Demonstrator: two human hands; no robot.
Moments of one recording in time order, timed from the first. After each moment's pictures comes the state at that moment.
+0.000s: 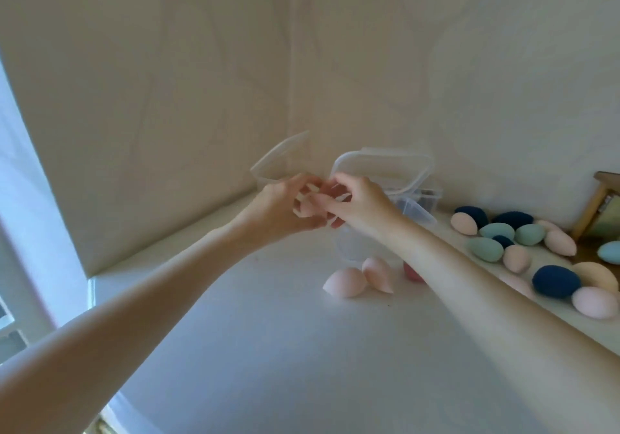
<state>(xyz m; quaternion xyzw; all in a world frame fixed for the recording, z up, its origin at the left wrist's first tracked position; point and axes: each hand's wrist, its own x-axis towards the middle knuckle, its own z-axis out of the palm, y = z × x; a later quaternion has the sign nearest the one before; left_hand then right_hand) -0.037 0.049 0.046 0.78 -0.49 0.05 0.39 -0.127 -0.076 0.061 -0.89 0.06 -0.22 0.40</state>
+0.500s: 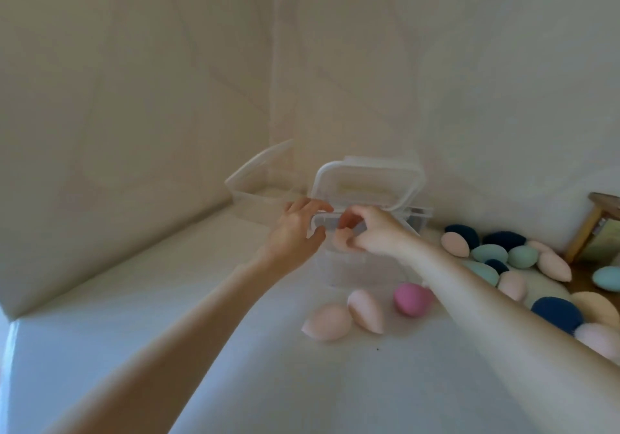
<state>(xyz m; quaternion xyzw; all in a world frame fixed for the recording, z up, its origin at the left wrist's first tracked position) -0.004 -0.037 0.002 0.79 -0.46 0.13 0.39 -0.100 -0.157 0.045 -0.93 0.19 -0.10 0.30</state>
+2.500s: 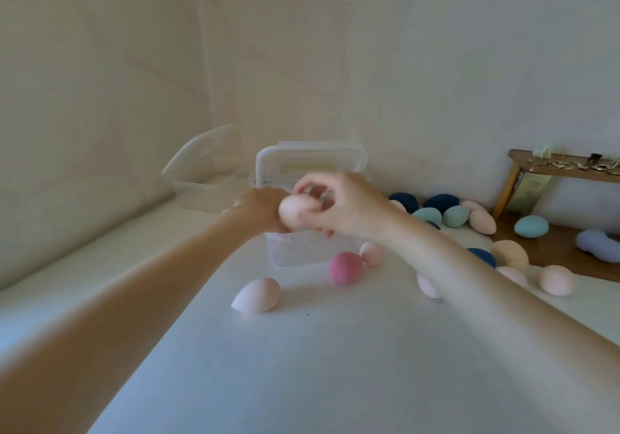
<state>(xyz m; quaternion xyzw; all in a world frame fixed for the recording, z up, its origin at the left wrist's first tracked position) -0.029 -0.092 0.034 0.91 -0.42 0.02 0.03 -0.182 -0.157 0.071 -0.92 0.06 -0.19 0.32</state>
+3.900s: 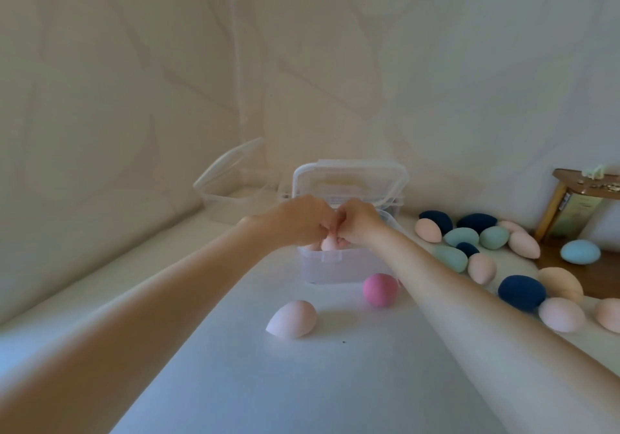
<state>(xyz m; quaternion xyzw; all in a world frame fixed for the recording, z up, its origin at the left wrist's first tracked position) -0.036 -0.082 0.053 0.83 -0.56 0.03 0.04 -0.096 -0.185 0.039 -0.93 0.27 -0.10 0.22</state>
